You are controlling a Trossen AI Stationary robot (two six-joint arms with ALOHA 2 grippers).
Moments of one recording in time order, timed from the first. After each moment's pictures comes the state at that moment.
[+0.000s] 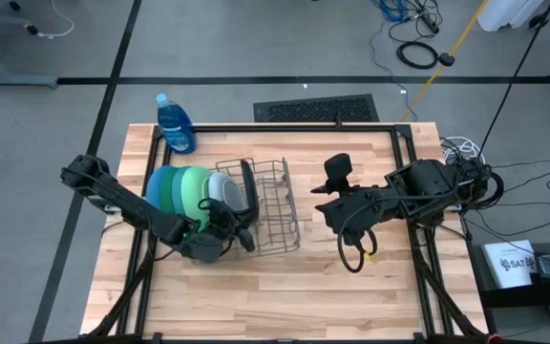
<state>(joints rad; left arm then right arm) -0.49 1.41 0.84 0.12 -1.06 -0.87 0.39 1.69 2.22 -1.37 0.55 -0.32</state>
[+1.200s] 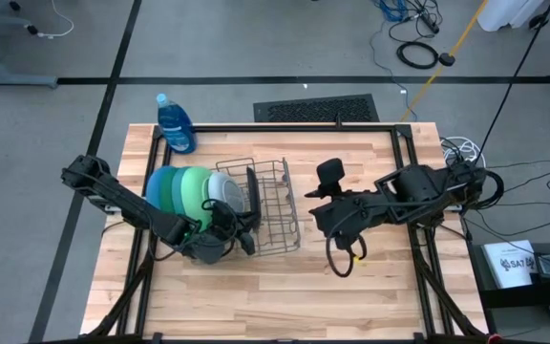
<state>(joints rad) -0.49 1.42 0.85 0.09 -1.00 -0.86 0.39 1.73 2.22 -1.34 0.54 -0.30</state>
